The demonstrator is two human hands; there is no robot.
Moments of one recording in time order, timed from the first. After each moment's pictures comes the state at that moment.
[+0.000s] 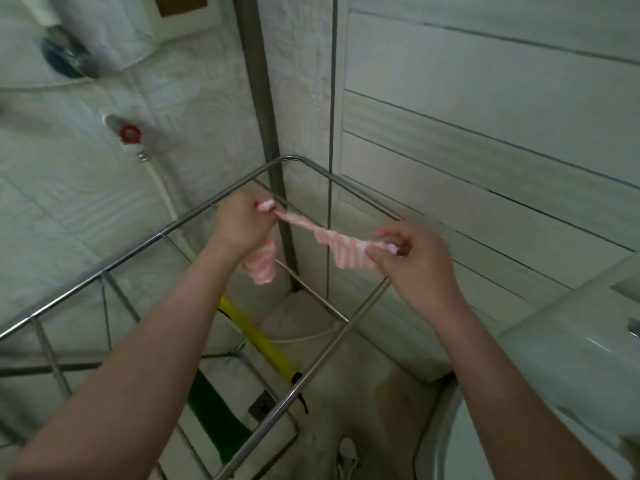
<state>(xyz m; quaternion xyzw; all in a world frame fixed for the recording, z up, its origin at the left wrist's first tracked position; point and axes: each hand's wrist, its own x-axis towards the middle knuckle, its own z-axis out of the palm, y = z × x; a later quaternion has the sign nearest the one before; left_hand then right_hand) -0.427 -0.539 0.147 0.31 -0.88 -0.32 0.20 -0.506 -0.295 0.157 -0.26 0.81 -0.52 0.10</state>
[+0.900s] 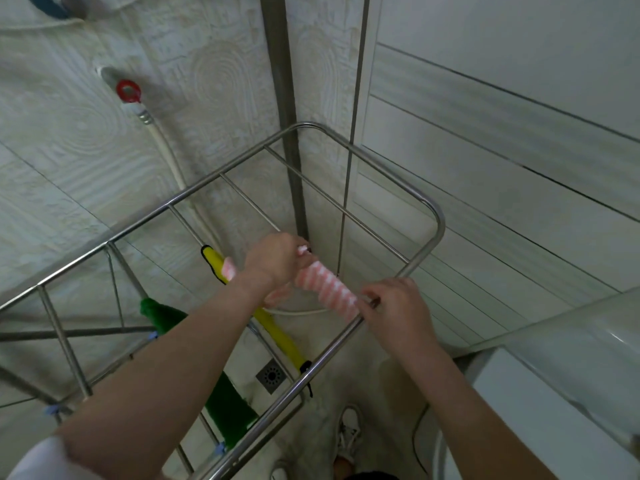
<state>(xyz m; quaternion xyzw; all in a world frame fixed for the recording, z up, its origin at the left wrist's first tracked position) -0.420 -0.524 0.056 0.27 -0.95 -0.17 -0.06 -0.481 -0.305 0.053 -0.36 0.90 -0.22 0.10</state>
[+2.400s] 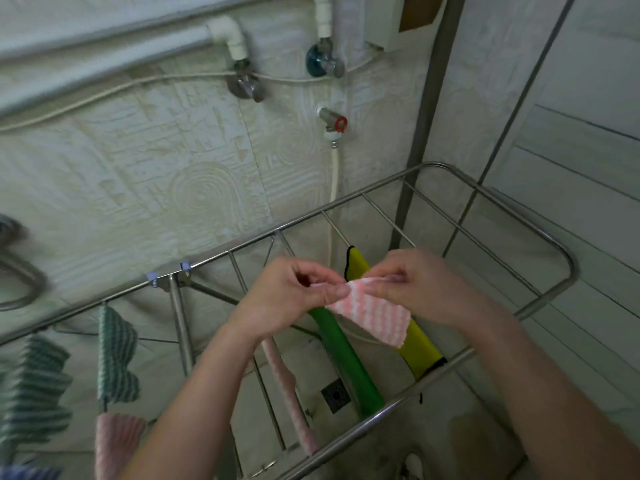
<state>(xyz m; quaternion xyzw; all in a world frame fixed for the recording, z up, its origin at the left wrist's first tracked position) -0.163 -0.529 0.191 0.28 -0.74 -0.59 0.17 -0.347 -0.419 0.188 -0.57 0.71 -0.31 0.26</state>
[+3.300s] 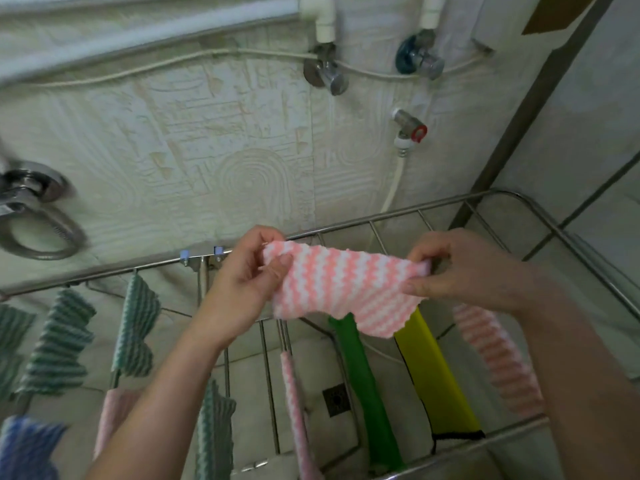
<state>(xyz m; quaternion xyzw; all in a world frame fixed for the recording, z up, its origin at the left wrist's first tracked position) -0.111 -0.588 0.177 0.34 -0.66 -0.56 0.38 -0.385 -0.506 0.216 -0.63 0.63 -0.26 0.36</state>
